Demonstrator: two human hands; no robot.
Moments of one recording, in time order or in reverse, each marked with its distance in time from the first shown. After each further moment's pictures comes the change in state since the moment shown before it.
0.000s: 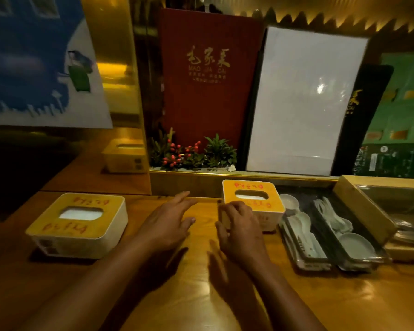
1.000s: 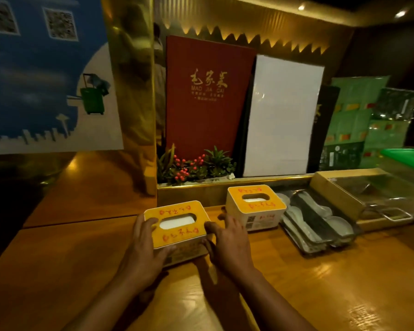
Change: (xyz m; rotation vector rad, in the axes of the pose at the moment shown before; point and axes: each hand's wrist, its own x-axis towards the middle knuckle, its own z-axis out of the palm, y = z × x) left_hand -0.051 -0.132 -0.023 -0.334 0.190 -0.015; right_hand -0.006 -0.099 0.065 -0.297 0.027 0.118
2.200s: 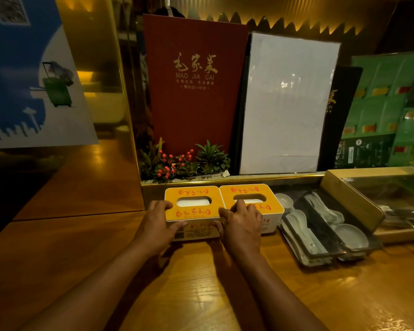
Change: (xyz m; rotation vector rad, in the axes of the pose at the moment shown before) left_hand 0.079 0.048 0.074 0.129 -0.013 -0.128; right_hand 0.049 0.090 0.000 0.002 0.128 0.058
